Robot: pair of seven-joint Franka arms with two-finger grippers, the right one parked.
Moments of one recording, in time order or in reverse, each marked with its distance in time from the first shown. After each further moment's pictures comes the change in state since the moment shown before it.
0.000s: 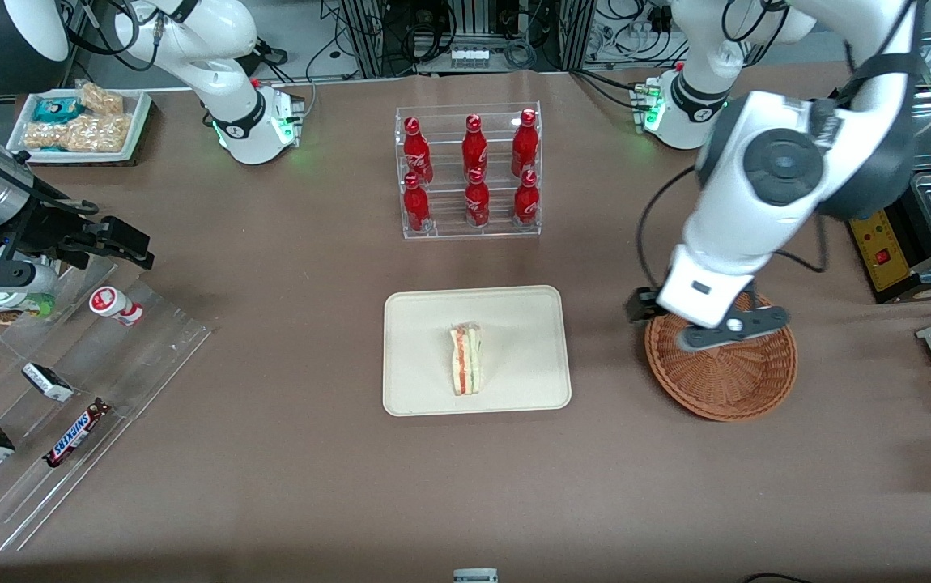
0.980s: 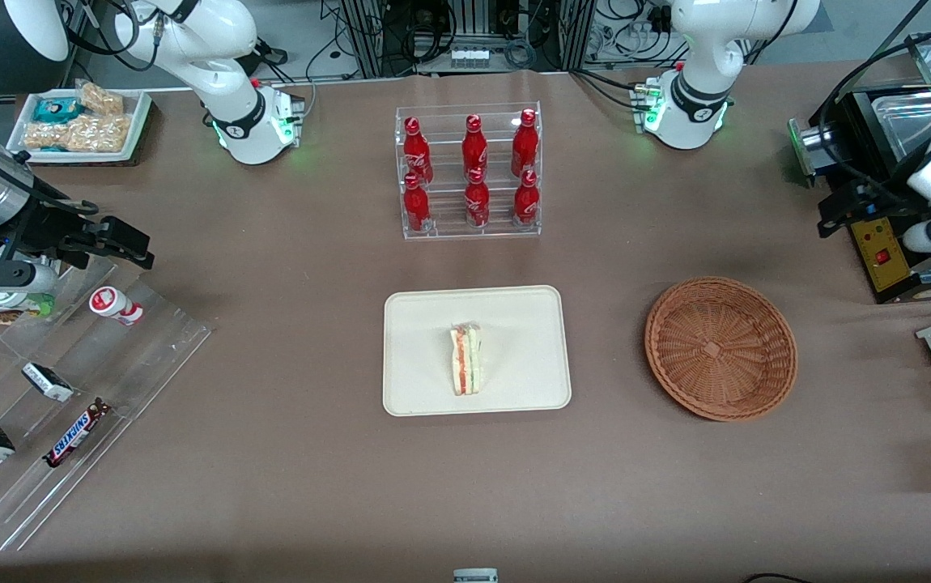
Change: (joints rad) arm 0.193 -0.247 0.125 0.015 -0.084 -0.295 0.559
